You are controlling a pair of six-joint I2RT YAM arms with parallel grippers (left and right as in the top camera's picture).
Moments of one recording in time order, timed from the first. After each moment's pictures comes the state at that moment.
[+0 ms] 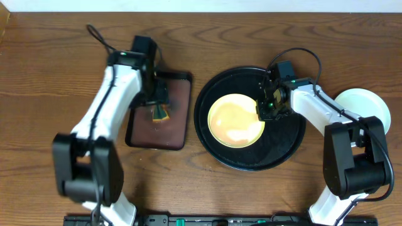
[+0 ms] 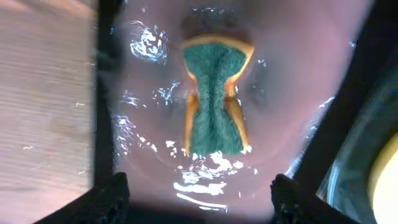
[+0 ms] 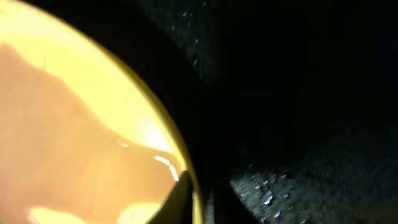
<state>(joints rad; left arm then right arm) -0.14 1.80 1.47 -1.13 -0.01 -0.27 0.22 1.90 1.16 -0.68 -0.19 0.17</state>
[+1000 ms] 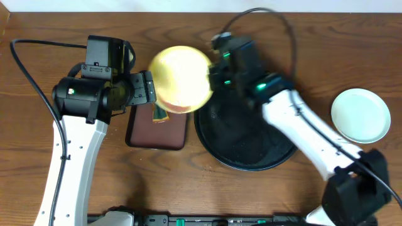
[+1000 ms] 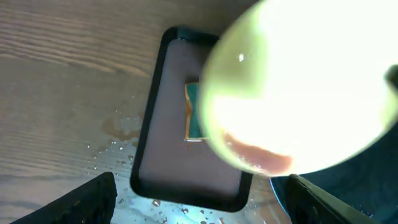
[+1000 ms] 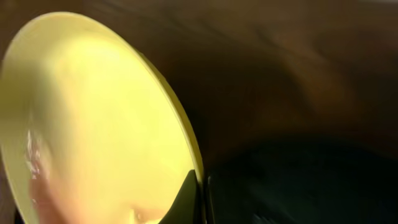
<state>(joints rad) -0.13 1.37 1.53 -1.21 -0.01 -0.26 0.58 1.74 1.39 -0.33 -0.09 0.25</state>
